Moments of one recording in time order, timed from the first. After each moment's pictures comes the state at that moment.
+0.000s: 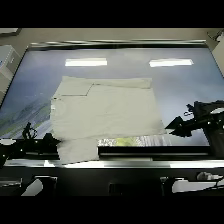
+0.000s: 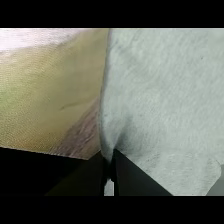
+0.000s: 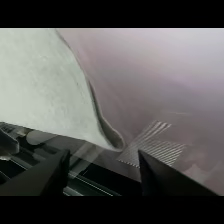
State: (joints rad) left arm 0.50 -1.06 0.35 0.80 -1.00 -1.18; right arm -0.54 -1.61 1.02 -0.97 1.45 1.13
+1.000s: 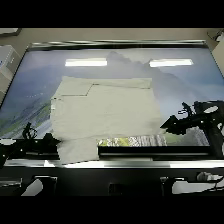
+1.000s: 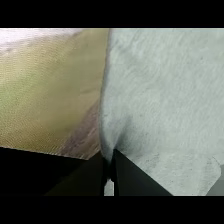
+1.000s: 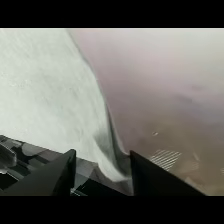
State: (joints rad) left arm 0.50 -1.06 0.35 0.79 -1.00 -1.18; right arm -0.44 -1.61 0.98 -0.99 1.34 1.16
